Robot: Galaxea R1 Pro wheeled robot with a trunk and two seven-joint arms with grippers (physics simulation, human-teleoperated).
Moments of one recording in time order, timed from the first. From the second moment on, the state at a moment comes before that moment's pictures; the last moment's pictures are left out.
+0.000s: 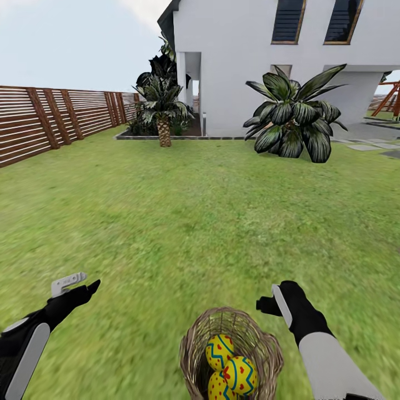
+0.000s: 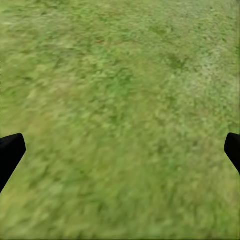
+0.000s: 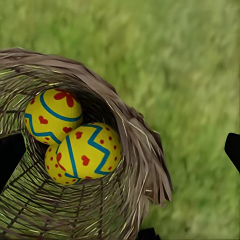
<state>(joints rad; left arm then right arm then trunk) -0.24 0.22 0.24 -1.47 0.44 0.55 0.01 -0.69 0.03 -0.19 -0.75 0.00 0.93 -0.12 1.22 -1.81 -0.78</state>
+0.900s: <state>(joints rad) -0.24 0.22 0.23 -1.46 0.44 0.54 0.01 -0.73 -0.02 -0.20 -0.57 0.01 0.87 -0.17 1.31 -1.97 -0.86</state>
